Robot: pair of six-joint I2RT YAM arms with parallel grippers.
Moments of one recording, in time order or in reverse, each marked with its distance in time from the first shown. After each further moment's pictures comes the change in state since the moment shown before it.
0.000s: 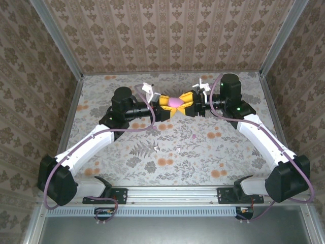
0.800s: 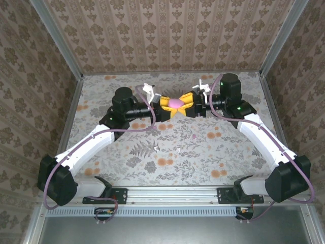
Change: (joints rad) left arm -0.005 0.000 0.000 -0.014 0.011 0.008; right arm 0.000 0.000 0.017 -0.068 -0.011 -0.057
